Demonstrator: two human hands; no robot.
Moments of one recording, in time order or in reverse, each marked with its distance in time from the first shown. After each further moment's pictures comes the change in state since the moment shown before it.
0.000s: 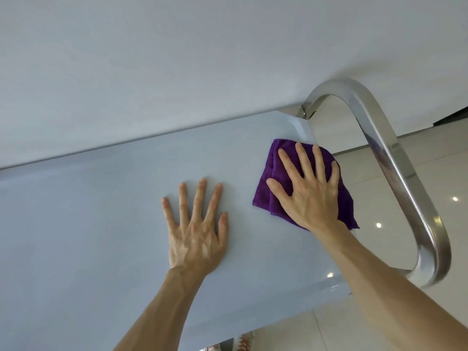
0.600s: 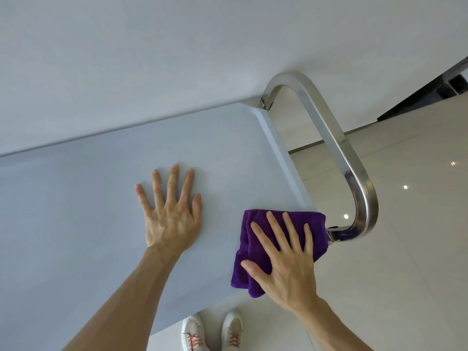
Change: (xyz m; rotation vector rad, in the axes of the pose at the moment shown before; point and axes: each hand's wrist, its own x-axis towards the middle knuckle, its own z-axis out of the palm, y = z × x) left_hand -0.003 0.004 -0.007 -0.003 -0.003 -0.018; right_hand -0.193 -0.016 -0.005 0.069 0.027 -0.030
